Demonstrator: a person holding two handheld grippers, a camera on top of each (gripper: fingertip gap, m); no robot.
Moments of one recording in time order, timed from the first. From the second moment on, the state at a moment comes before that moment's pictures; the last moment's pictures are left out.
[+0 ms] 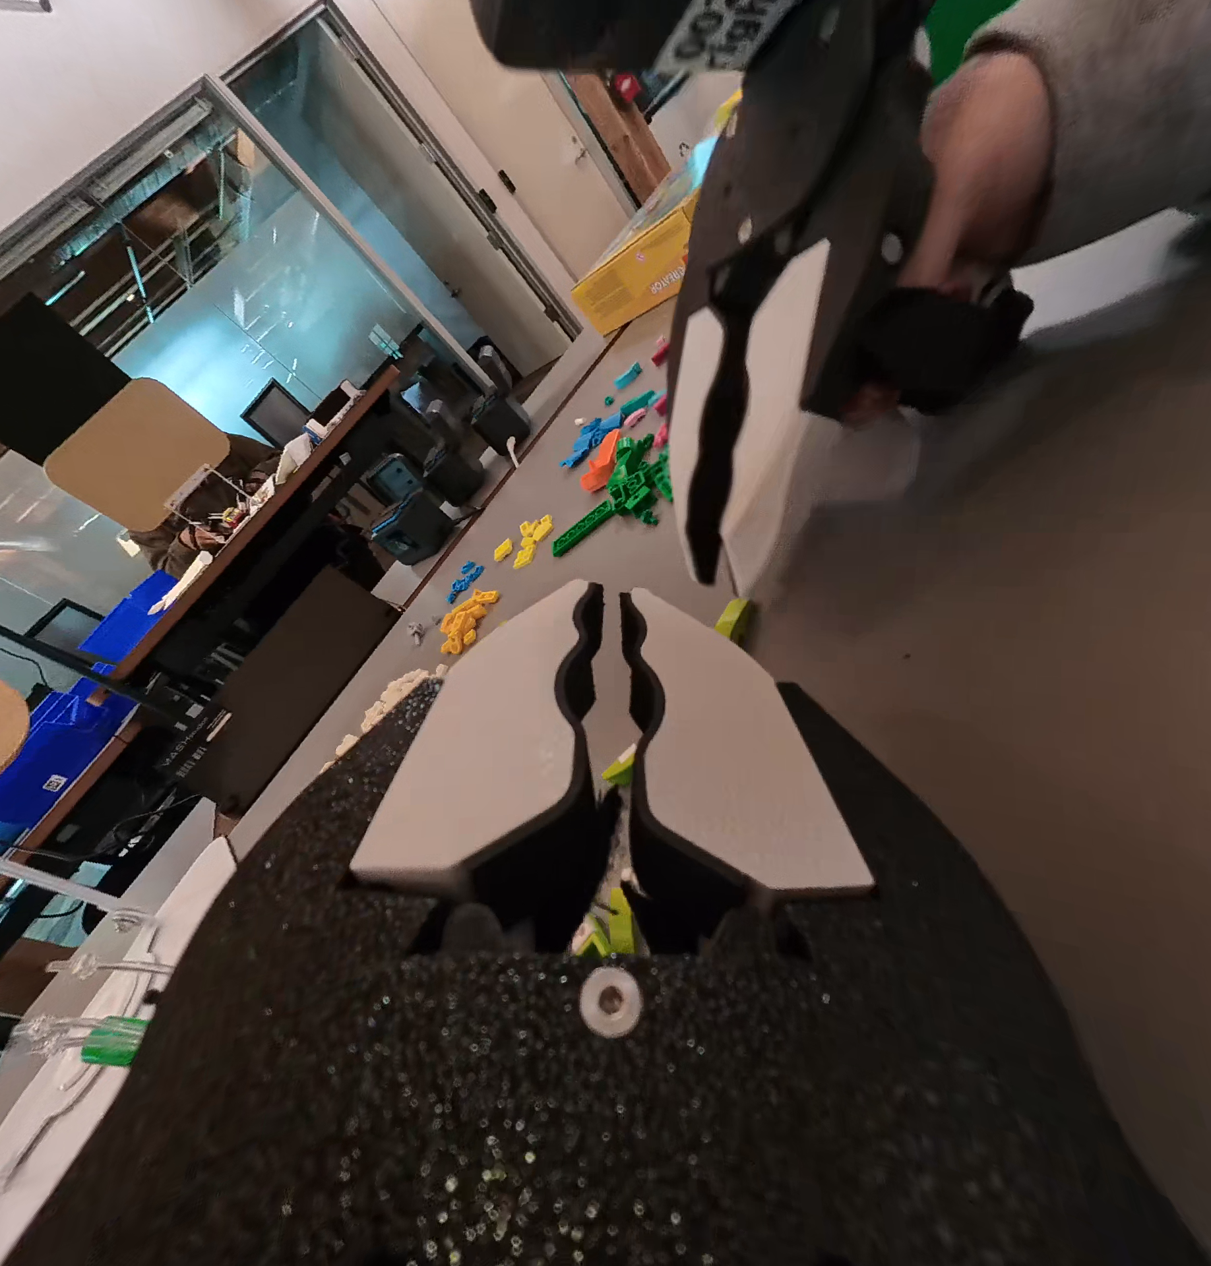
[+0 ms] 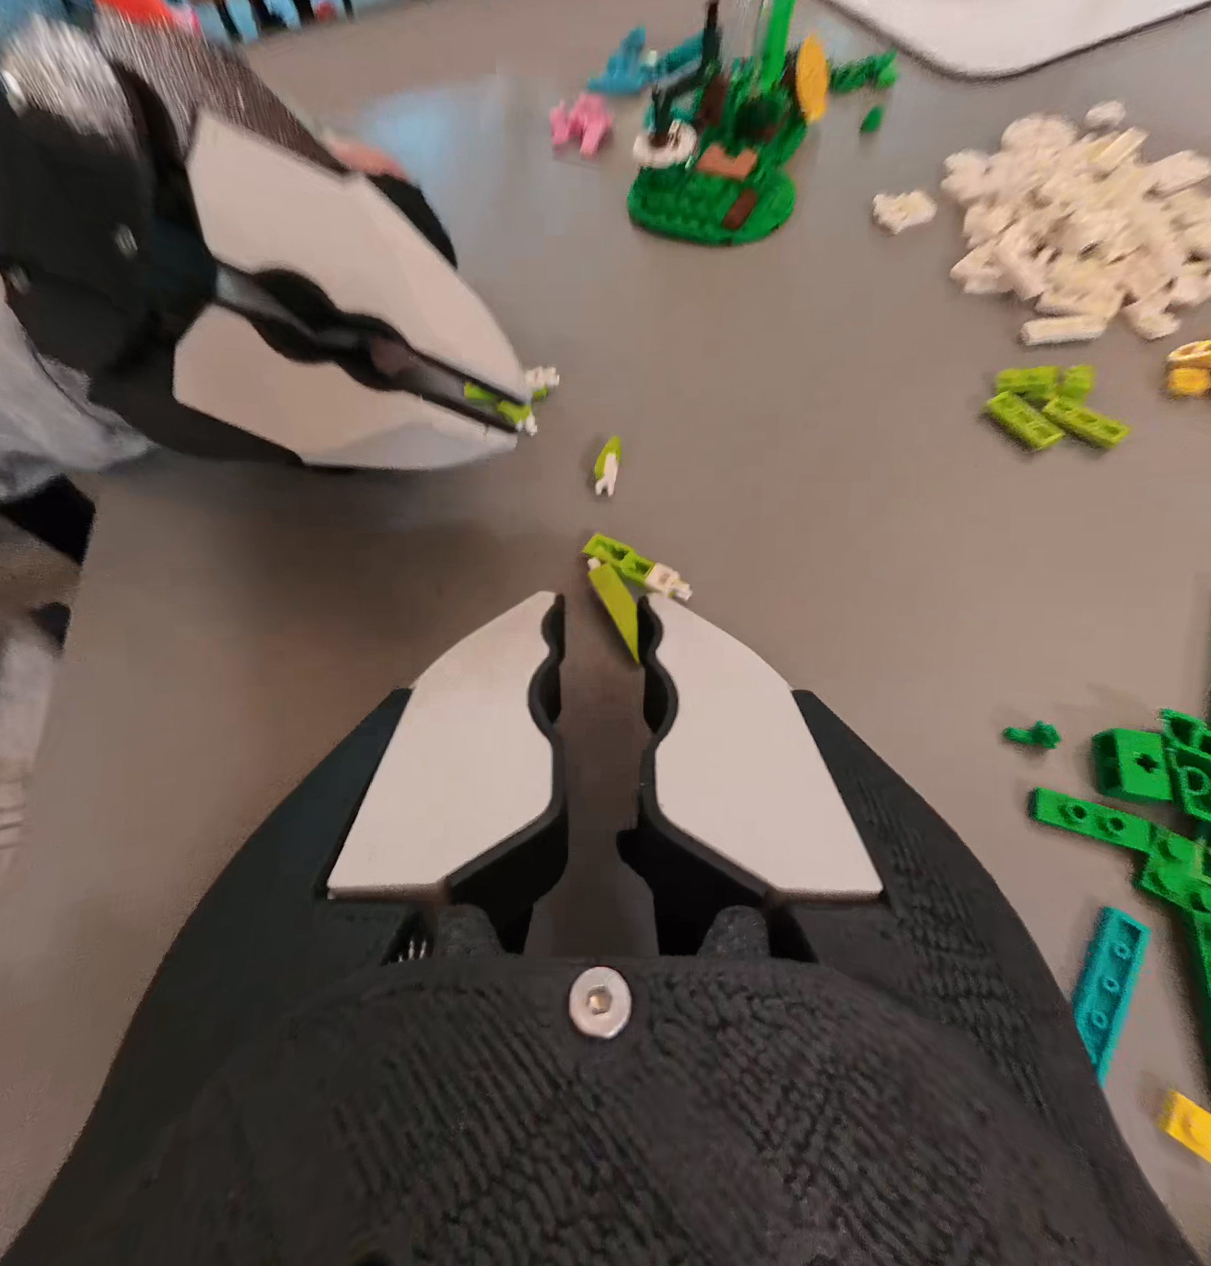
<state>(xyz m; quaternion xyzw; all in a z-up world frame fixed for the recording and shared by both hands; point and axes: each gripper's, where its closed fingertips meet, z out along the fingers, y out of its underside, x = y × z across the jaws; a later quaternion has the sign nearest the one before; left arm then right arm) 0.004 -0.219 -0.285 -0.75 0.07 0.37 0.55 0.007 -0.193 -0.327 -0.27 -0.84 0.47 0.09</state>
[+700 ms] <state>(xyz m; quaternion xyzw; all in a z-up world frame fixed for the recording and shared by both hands) 0.004 -0.223 -0.277 -0.74 0.04 0.34 0.58 0.004 -0.198 -0.342 -0.25 -0.87 0.42 0.10</state>
